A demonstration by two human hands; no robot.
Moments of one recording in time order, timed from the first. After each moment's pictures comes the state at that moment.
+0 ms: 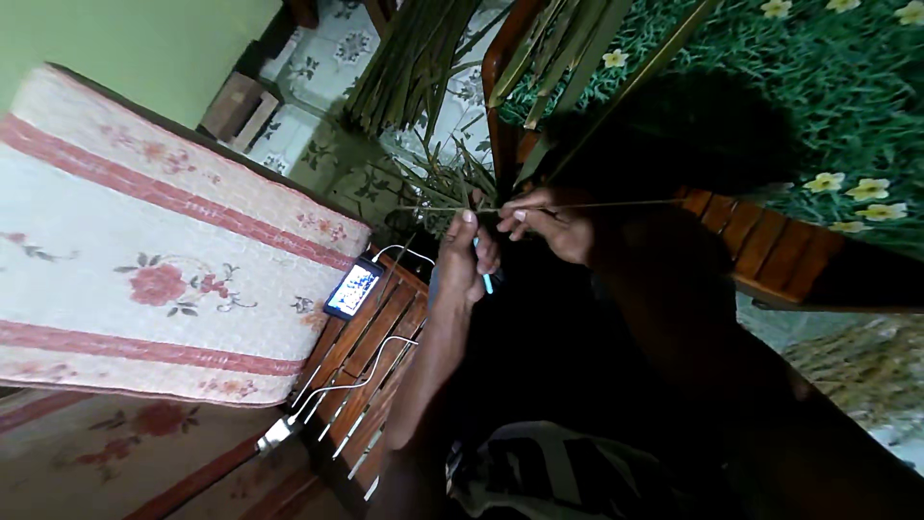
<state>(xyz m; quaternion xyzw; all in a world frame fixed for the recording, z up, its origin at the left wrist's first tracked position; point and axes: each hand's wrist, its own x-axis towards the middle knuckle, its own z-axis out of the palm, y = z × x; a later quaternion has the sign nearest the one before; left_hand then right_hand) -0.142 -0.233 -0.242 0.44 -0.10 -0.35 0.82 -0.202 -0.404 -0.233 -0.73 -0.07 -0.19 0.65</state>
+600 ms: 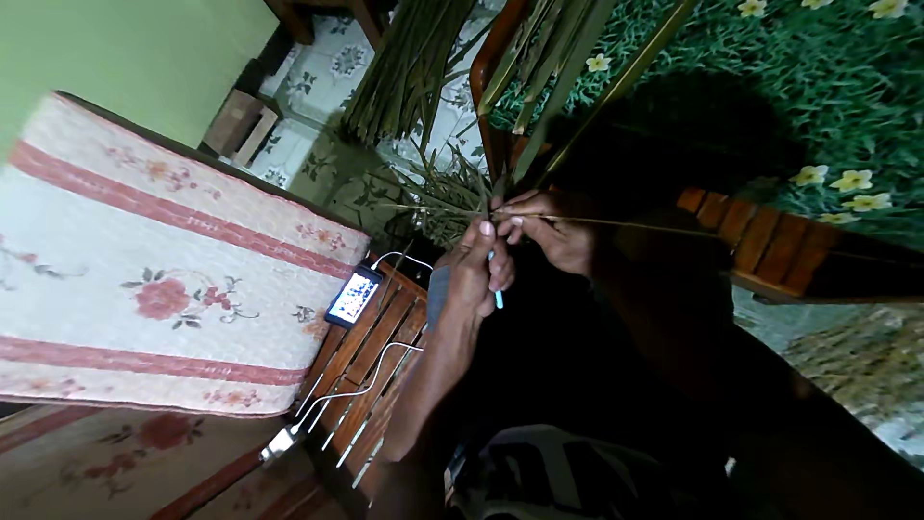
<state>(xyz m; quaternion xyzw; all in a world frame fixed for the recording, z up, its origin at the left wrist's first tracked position) -0.156 -0.240 -0.227 0.41 -0.12 -0.38 0.82 -0.212 -0.401 -0.227 -0.73 -0.13 -0.32 0.59</state>
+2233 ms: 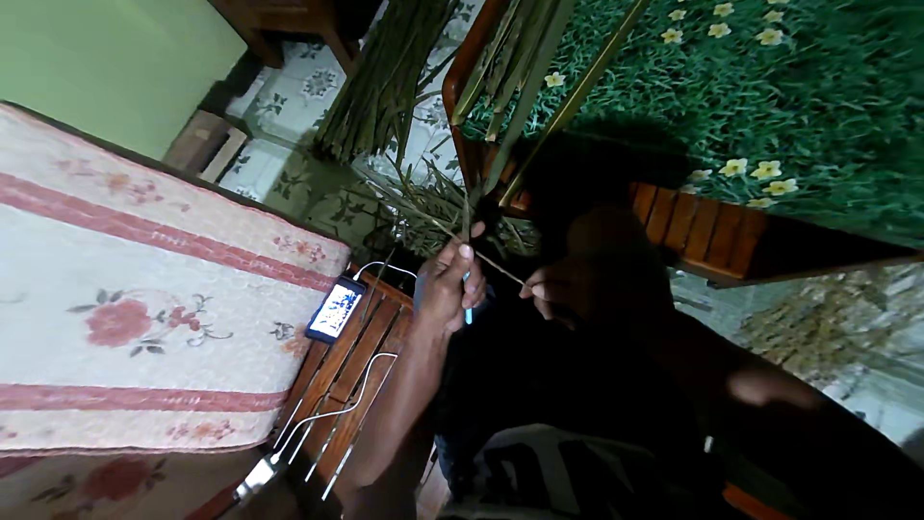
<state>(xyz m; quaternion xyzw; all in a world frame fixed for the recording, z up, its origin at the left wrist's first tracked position) -0.162 -0.200 -0.231 0.43 -0.17 -0.43 0.78 -0.315 -0.395 -0.212 -0.73 0.06 0.11 0.67</state>
